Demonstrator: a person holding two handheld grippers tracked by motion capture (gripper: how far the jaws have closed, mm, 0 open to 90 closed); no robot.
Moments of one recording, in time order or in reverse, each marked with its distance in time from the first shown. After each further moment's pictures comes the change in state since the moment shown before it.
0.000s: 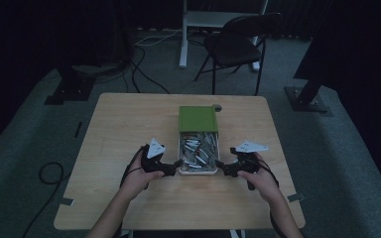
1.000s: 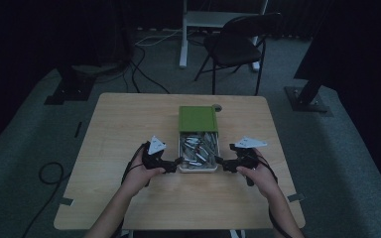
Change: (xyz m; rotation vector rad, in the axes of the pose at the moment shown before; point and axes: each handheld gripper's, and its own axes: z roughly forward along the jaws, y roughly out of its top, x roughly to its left) left arm 0.005 0.005 0.007 0.005 -0.001 -0.016; right arm -0.007 0.009 0.006 0.002 -0.013 0.000
